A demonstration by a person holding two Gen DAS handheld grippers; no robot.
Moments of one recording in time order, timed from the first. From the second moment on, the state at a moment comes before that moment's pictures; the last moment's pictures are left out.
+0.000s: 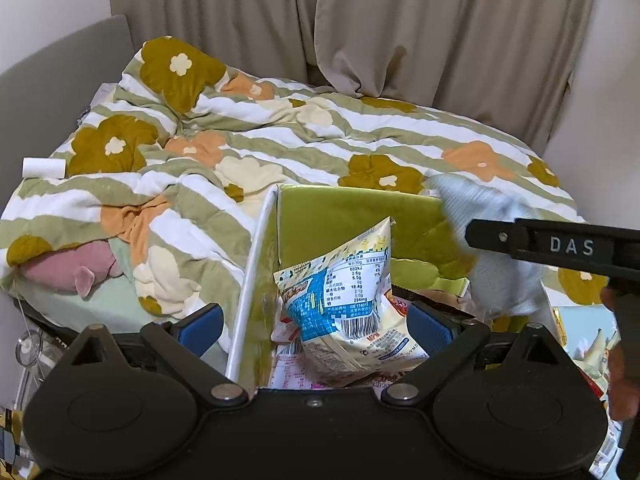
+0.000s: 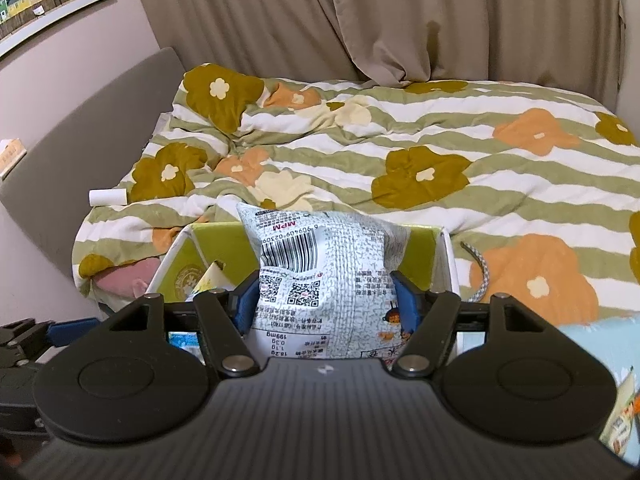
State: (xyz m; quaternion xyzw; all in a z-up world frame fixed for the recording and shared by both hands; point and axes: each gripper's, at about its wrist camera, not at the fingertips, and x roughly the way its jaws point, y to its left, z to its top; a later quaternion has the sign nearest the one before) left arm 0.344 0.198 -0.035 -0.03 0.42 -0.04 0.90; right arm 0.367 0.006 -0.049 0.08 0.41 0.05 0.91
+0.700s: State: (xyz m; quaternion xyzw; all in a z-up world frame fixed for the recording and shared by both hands) left arm 0.318 0.198 -0.025 -0.04 0.41 -0.06 0.91; right arm 0.331 -0.011 -0.039 0.11 0.37 0.04 0.92
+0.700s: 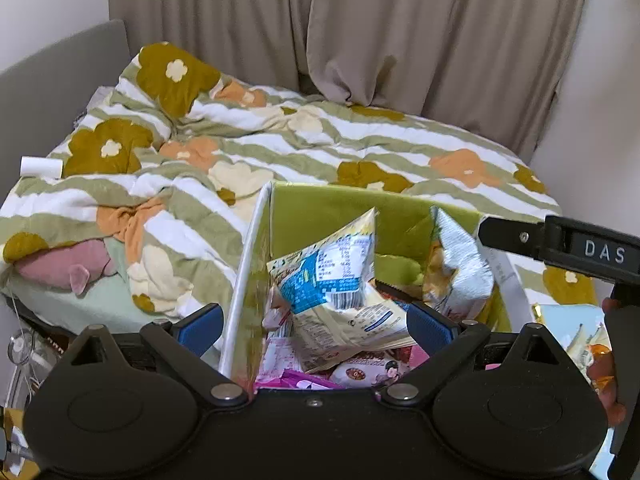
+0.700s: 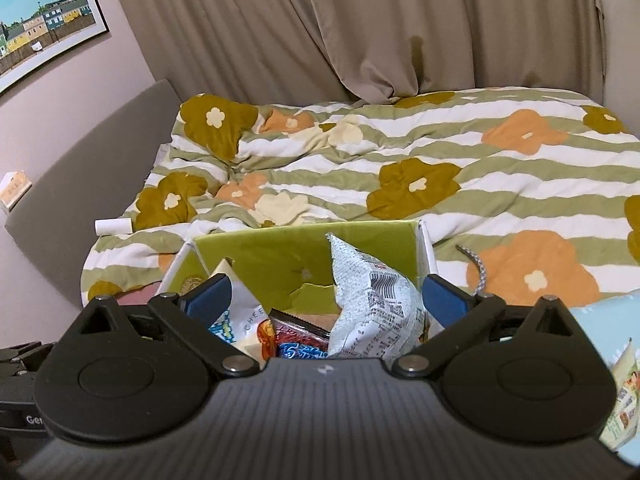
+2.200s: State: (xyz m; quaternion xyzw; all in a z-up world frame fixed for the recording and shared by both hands) left arm 0.176 -0.094 -0.075 0.11 0.39 -0.31 0.86; right arm 0.080 -0.300 -0.031 0.17 0.37 -0.20 0.89
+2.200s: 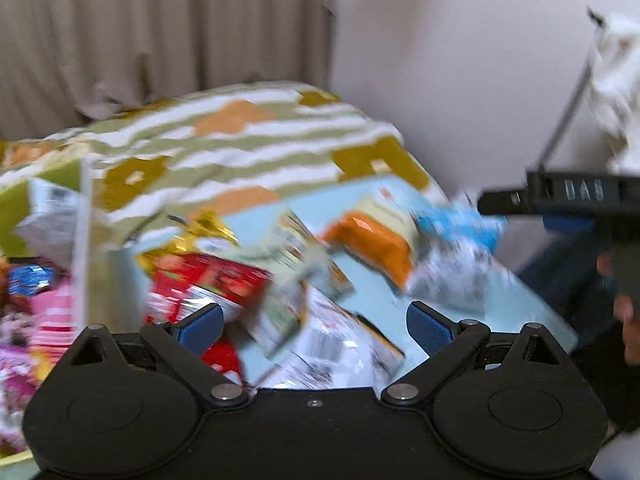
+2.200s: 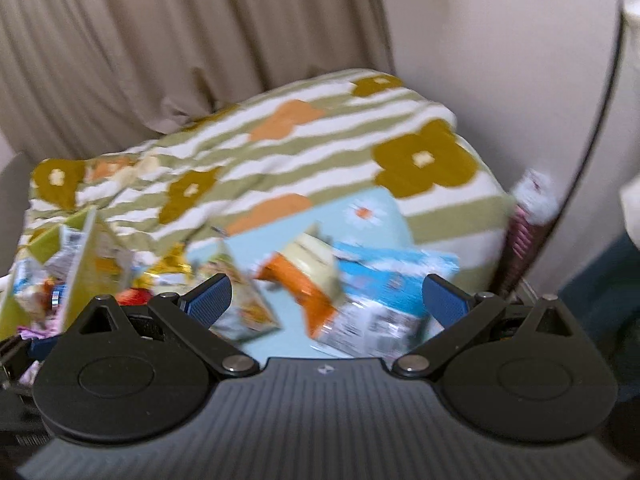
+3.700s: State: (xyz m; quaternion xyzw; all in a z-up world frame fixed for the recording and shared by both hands) left arm 0.187 -0.126 -0.148 0.14 0.47 -0.33 0.81; right arm 0.120 -0.347 -0.137 0.22 0.41 -0.25 0.85
